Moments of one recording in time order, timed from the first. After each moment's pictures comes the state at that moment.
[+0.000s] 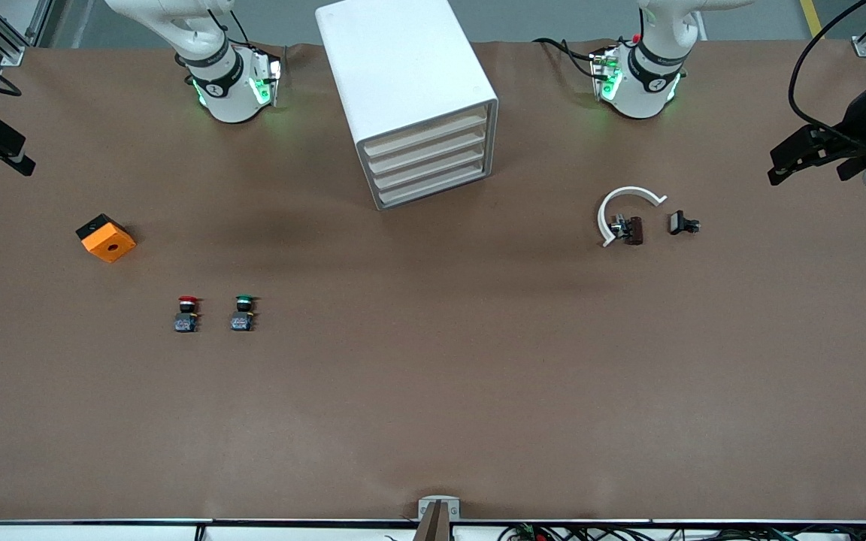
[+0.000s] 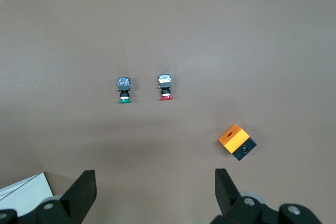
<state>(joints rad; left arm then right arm) 0.04 -0.08 -0.10 -1.62 0.00 1.54 -0.11 0.00 -0.13 -0.08 -1.62 0.01 1.55 -0.03</state>
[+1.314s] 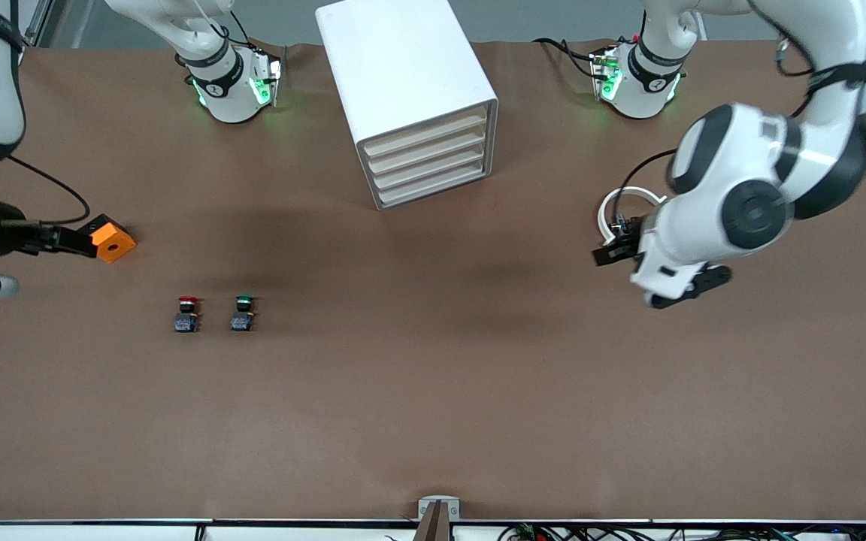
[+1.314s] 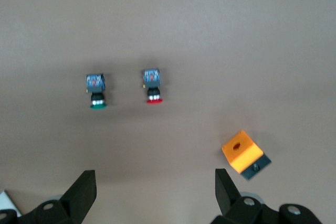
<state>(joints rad) -0.24 0.36 -0.13 -1.61 -0.11 1.65 -0.81 -0.01 0.20 -0.08 -1.60 0.00 1.68 -0.03</state>
